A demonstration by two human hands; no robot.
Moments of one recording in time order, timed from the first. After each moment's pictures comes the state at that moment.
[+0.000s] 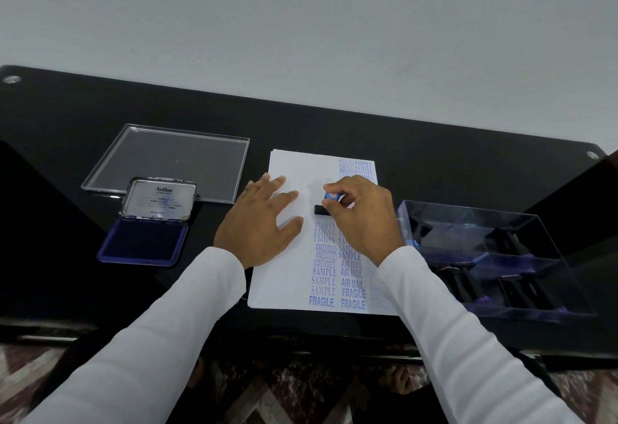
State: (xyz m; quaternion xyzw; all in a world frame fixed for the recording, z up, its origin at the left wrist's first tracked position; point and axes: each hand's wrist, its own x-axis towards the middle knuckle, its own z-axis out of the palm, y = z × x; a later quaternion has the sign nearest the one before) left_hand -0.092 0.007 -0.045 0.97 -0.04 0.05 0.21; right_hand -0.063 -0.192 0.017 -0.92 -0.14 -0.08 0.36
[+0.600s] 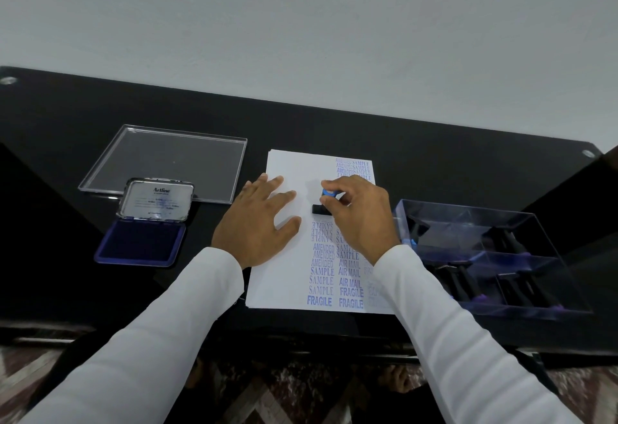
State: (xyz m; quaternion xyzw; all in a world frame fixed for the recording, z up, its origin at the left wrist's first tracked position) left_hand -0.092 0.006 -0.042 0.98 -0.04 0.05 0.21; right_hand -0.062 -0.190 0.016 -0.92 -0.12 -0.08 0.35
